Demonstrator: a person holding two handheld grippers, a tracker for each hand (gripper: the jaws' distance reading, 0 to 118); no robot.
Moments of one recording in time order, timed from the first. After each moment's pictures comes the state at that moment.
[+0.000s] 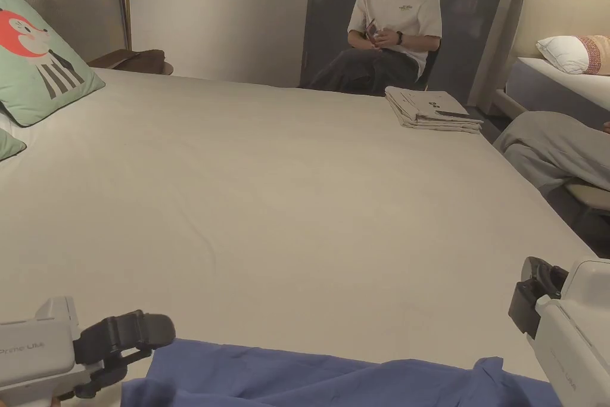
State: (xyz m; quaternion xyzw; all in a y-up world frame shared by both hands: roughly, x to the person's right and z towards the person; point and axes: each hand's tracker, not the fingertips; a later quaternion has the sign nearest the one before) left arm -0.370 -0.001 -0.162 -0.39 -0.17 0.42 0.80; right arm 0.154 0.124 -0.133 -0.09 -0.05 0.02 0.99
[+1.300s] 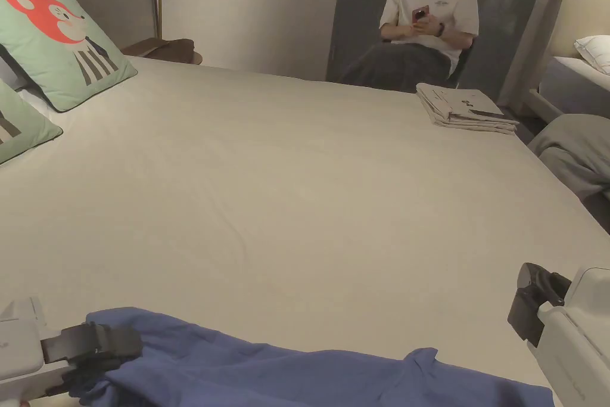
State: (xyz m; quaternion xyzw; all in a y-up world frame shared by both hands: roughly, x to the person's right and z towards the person) left arm -0.410 0.021 -0.128 -0.37 -0.12 0.44 0.81; right arm 0.122 0.118 -0.144 -0.11 -0.01 0.00 0.99
